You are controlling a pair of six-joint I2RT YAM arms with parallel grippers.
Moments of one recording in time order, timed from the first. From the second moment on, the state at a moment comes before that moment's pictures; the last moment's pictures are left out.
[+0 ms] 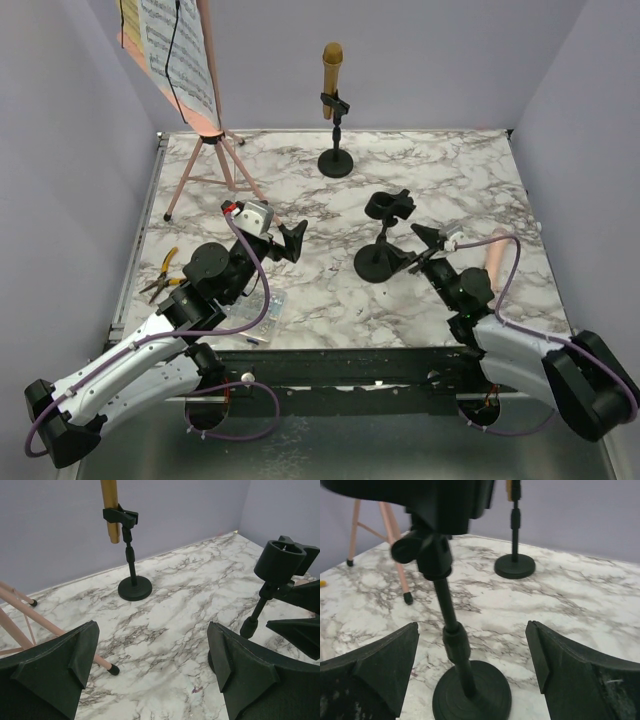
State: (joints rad) left arm -0.84 0.71 0.68 0.14 -0.32 0.04; right arm 0.49 1.10 0.11 1.18 -0.09 0.06
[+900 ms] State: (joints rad) left arm -0.84 0.69 0.67 0.16 -0.34 0.04; right arm -0.17 1.47 0.80 -0.10 0.48 0.65
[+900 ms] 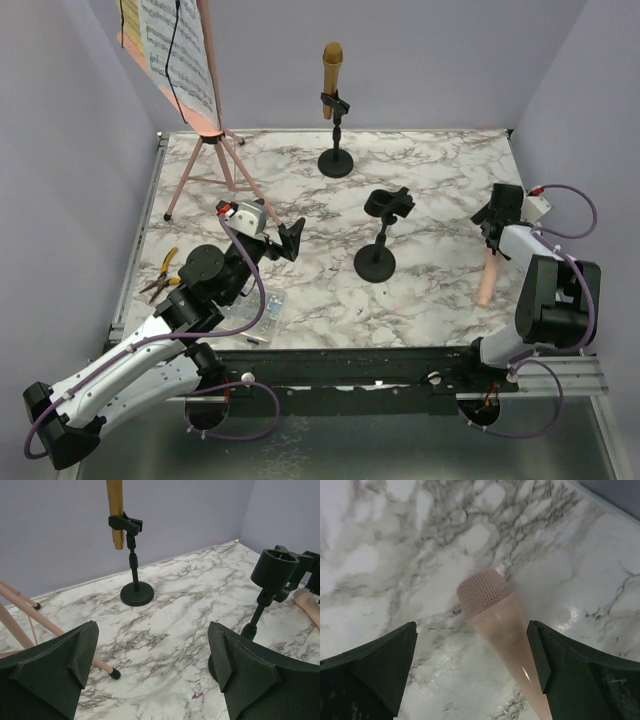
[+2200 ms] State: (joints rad) left arm -0.84 0.68 0.67 0.16 -0.33 0.03; right arm -0.18 0.85 0.48 0.97 -0.76 0.51
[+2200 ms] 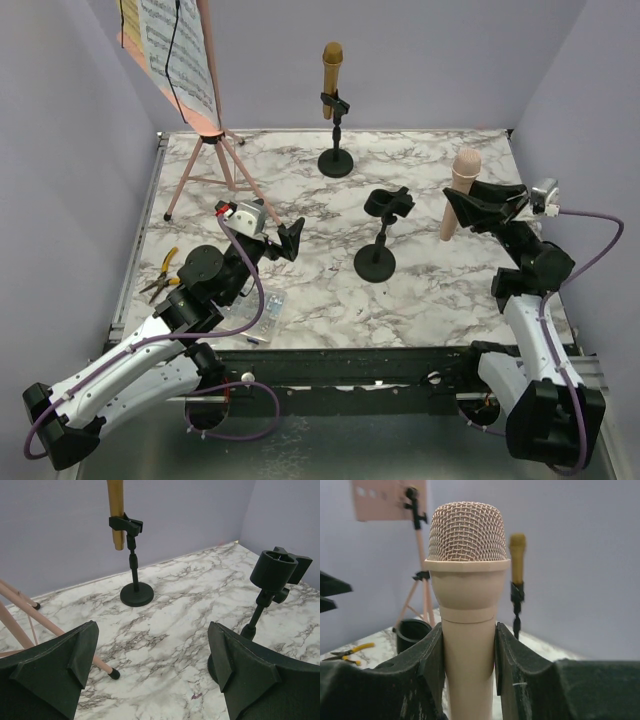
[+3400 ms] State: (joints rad) left arm -0.84 0.68 0.67 0.16 -0.33 0.03; right arm 0.32 1.33 0.92 1.50 -0.80 0.62
